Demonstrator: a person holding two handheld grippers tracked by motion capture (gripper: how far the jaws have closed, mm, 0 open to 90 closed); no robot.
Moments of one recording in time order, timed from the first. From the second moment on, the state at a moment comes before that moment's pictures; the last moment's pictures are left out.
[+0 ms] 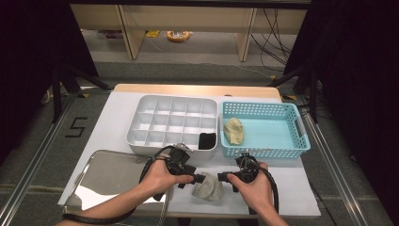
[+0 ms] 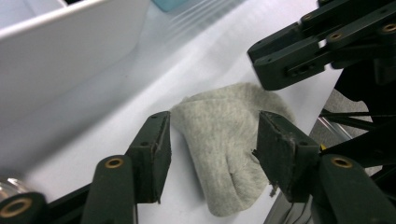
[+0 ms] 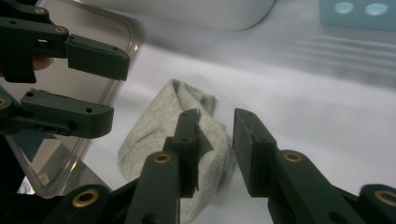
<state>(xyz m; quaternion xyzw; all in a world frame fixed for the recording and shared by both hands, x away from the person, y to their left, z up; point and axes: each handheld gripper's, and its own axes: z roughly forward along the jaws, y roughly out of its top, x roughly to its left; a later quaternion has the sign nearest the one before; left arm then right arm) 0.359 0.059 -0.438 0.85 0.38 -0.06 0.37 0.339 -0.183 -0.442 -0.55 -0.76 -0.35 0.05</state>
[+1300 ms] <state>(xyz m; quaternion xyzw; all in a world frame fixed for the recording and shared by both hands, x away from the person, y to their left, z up) 0.372 0.066 -0.464 0.83 0.42 -0.11 0.34 0.328 -0.152 -0.448 -0.53 -0.79 -0.30 0.09</state>
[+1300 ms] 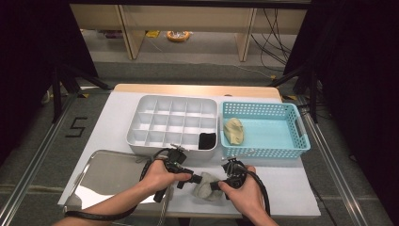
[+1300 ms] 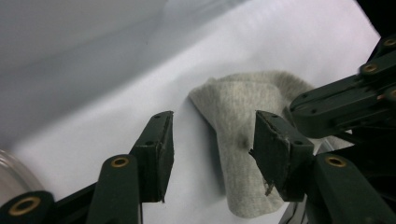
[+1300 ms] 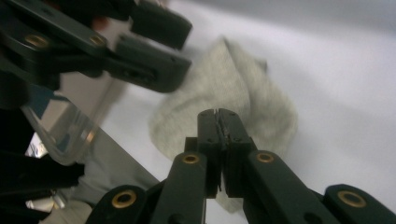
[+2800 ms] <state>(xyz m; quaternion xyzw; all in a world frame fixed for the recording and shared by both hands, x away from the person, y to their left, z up) 0.367 0.066 -0.466 0.81 0.45 -0.19 0.33 0.336 -0.139 -0.472 -0.55 -0.78 -0.29 0.10</state>
